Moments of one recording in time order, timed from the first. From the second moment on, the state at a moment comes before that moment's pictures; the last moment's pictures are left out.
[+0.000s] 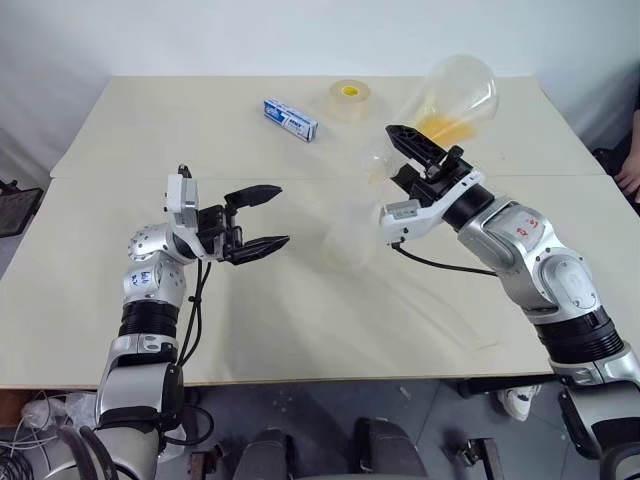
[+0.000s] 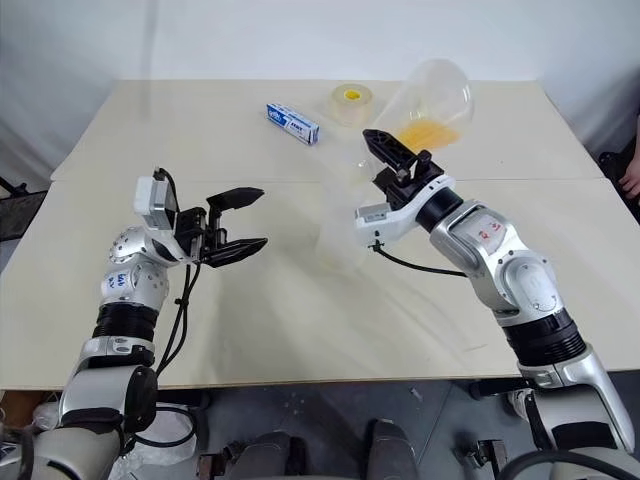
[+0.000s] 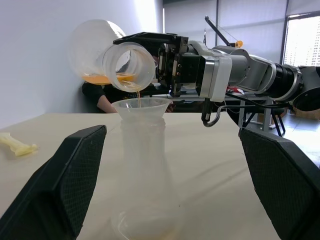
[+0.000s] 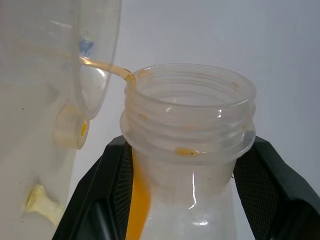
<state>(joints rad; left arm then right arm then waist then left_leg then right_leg) -0.78 0.40 0.19 0.60 -0.55 -0.07 -1.46 -0.71 -0.70 0.23 -0.05 -0.92 -0.28 0.19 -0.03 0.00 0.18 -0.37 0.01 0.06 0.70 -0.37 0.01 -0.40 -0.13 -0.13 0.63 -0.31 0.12</state>
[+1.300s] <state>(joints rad) -0.70 0.42 0.21 0.52 -0.55 -0.04 -1.44 -0.77 -0.72 0.23 0.01 -0.99 -0.37 0.12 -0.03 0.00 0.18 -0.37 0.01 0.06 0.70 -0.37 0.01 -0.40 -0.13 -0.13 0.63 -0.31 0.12</state>
